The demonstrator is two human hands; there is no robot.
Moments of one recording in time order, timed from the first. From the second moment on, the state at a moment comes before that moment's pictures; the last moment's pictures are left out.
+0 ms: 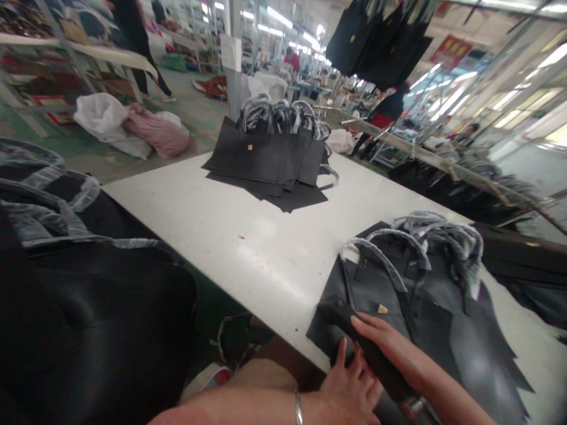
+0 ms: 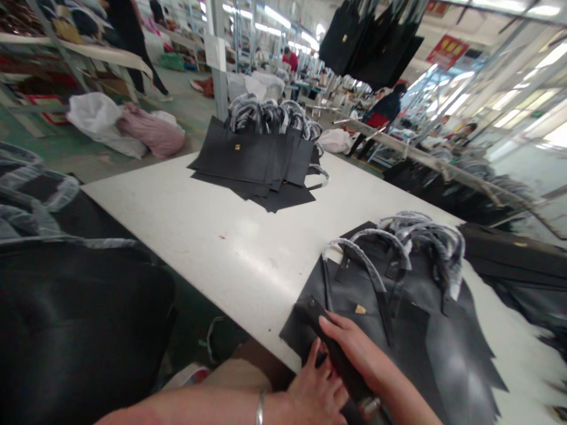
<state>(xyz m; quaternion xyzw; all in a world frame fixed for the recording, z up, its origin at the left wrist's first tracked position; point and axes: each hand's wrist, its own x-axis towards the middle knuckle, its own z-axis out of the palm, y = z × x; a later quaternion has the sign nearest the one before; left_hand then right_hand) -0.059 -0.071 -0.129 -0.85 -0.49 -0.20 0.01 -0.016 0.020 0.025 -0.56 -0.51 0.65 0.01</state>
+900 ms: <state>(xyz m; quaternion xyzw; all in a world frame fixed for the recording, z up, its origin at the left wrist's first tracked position) -0.057 -0.074 -0.130 -0.84 -0.50 -0.21 -0.03 -0.014 0.025 0.030 -0.52 -0.52 0.67 -0.01</state>
